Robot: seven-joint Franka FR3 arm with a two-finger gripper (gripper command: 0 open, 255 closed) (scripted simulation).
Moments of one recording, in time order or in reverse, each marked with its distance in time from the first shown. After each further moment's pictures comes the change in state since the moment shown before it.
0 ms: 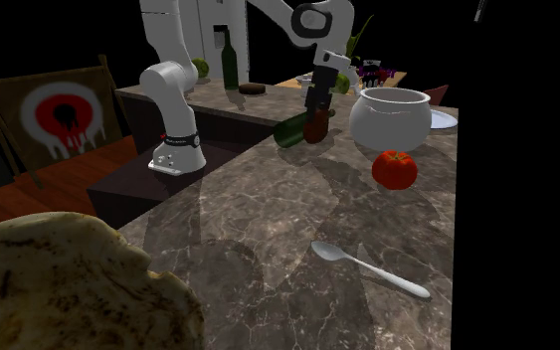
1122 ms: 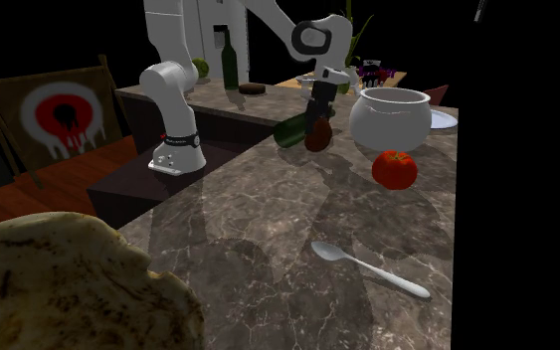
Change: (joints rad) arm -0.003 0.060 -0.004 -0.042 -0.021 0.103 0.032
